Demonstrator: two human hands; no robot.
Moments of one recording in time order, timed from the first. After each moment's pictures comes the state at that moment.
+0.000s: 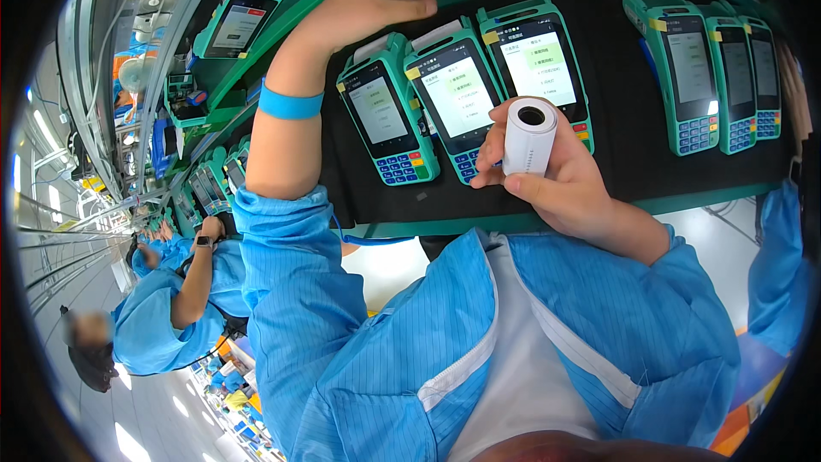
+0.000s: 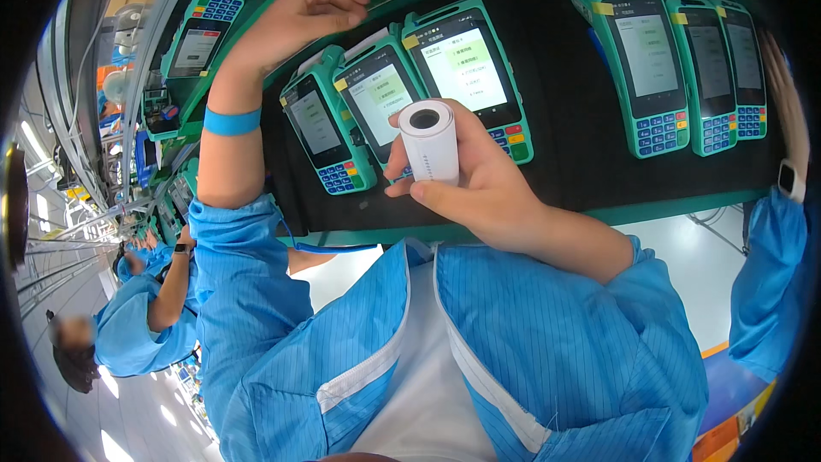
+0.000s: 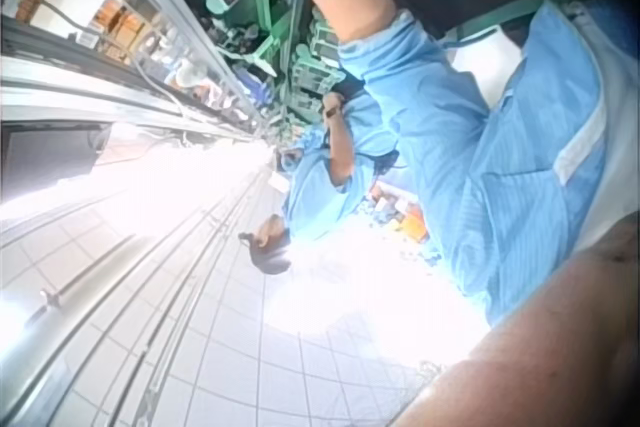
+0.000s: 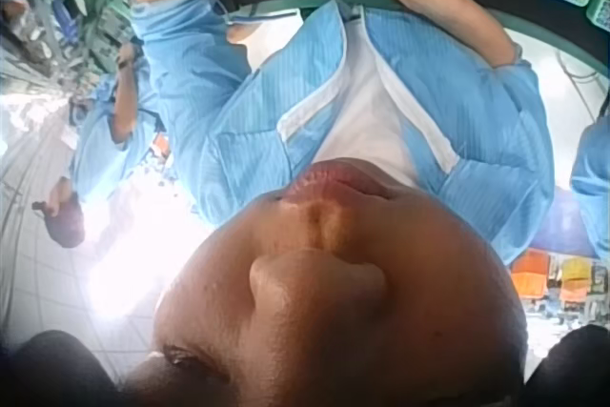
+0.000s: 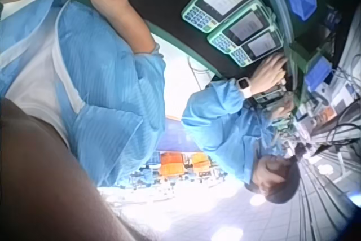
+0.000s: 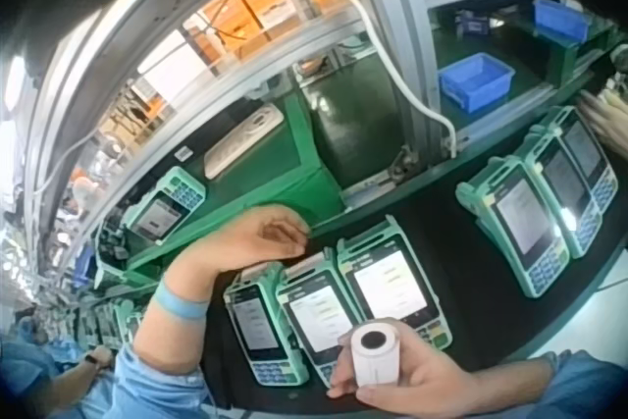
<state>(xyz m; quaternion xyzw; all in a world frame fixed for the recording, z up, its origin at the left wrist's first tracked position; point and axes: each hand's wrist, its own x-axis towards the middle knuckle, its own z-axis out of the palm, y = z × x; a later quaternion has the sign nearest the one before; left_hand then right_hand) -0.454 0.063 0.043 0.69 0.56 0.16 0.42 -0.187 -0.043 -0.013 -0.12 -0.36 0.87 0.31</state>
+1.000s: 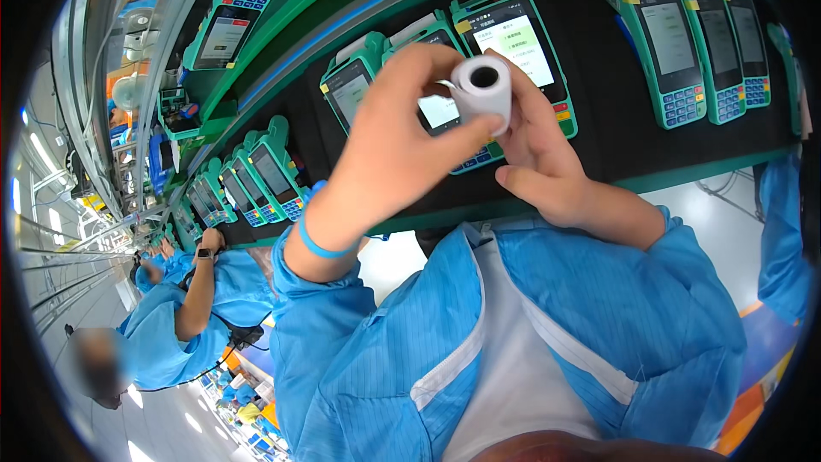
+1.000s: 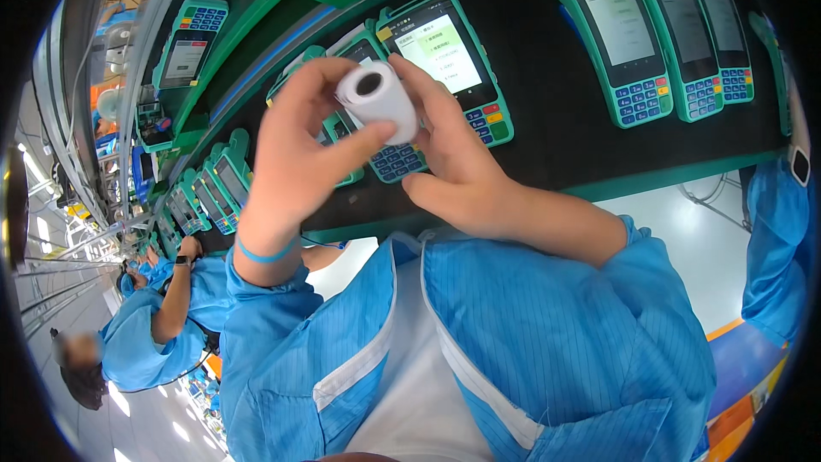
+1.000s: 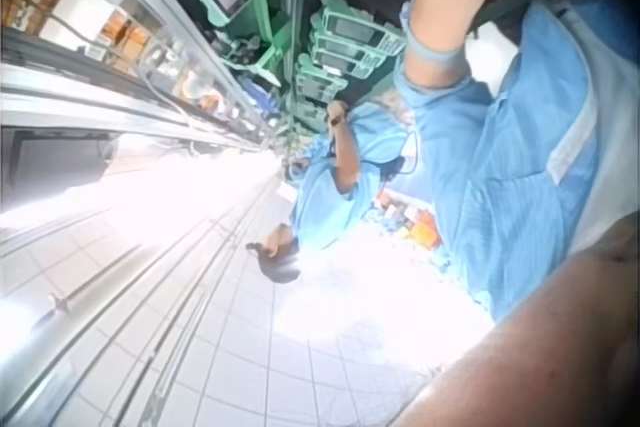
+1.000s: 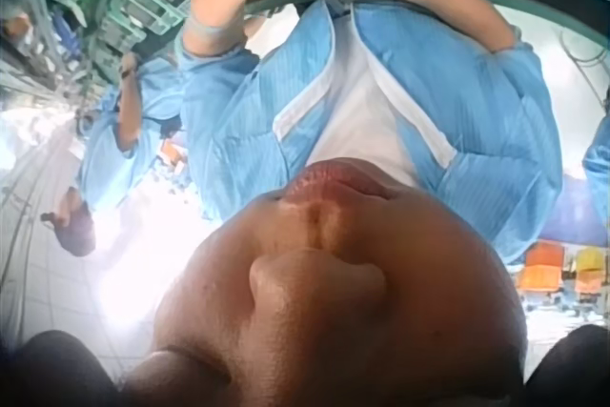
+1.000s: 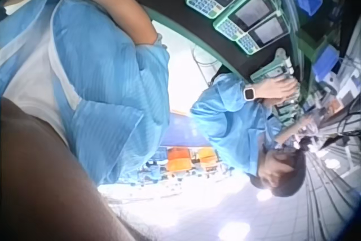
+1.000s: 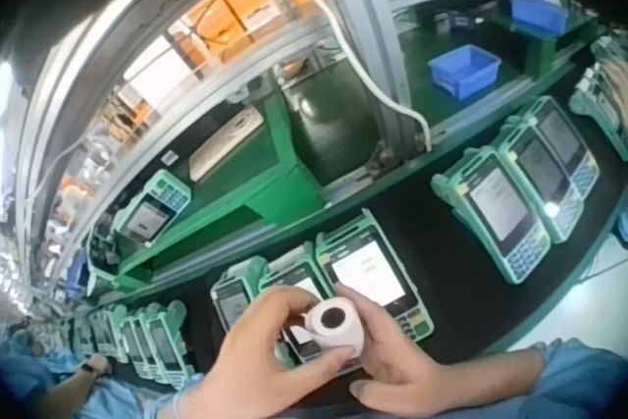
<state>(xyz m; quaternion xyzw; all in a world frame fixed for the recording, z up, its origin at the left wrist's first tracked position) -0.353 -0.053 0.062 0.66 0.58 0.32 0.34 -0.194 -0.050 -0.023 -0.09 -0.44 0.77 0.45</state>
